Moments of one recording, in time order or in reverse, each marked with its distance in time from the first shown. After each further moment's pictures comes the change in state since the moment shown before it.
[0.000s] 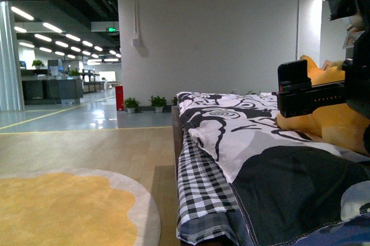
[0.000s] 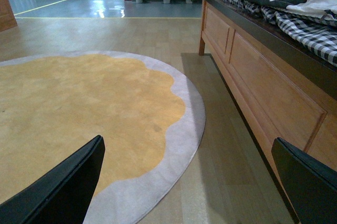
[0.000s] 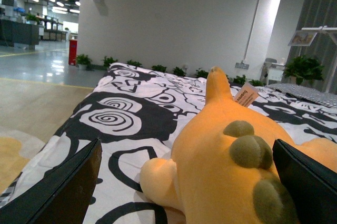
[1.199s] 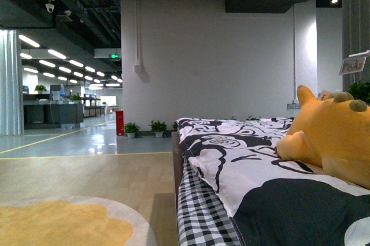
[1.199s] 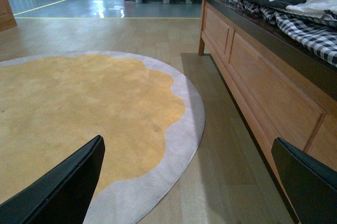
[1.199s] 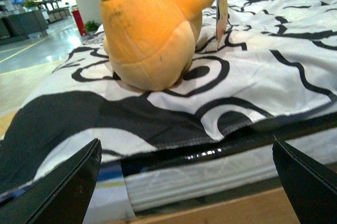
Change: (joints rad) left arm 0.000 0.000 0.000 0.000 0.000 0.000; right arm -0.221 -0.990 -0.594 -0.678 -0.196 0.443
